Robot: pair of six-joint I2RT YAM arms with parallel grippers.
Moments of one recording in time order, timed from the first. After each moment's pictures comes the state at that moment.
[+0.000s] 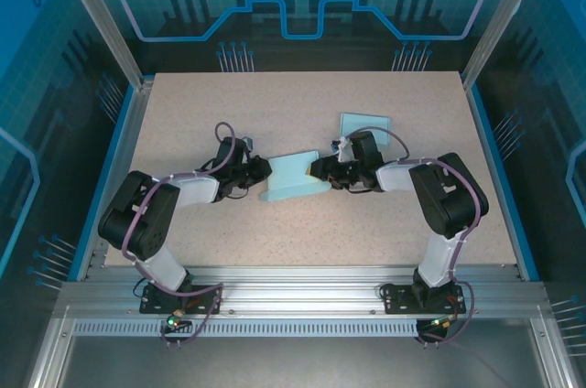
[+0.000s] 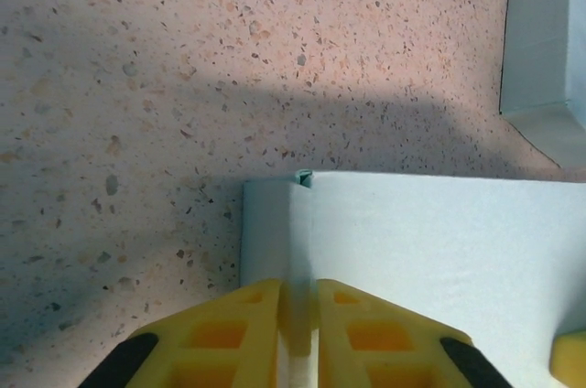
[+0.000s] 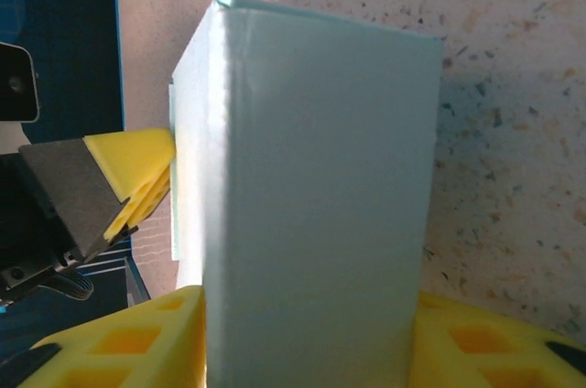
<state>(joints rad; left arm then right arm) -0.34 1.67 0.72 0.19 0.26 -0.80 0.38 1.84 0.85 0.22 -0.71 0.79</state>
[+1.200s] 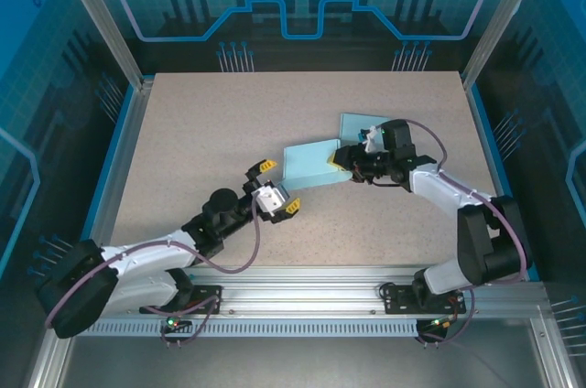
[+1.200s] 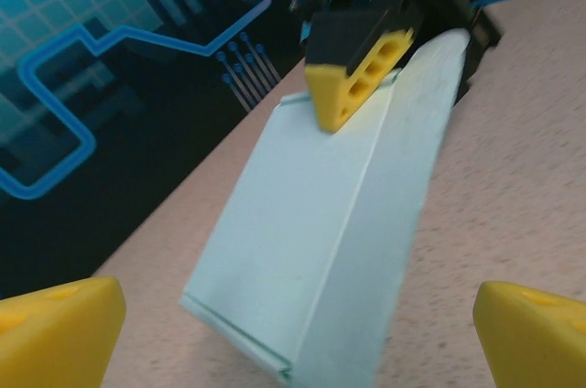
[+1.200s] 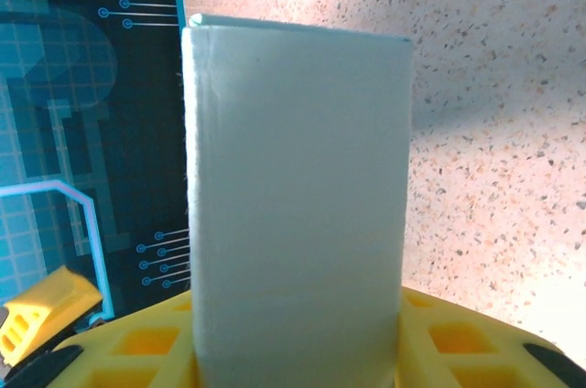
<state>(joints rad) -0.76 1.13 0.31 0.70 -0.03 0.55 0.25 1.45 0.83 -0.14 -0.78 0.88</state>
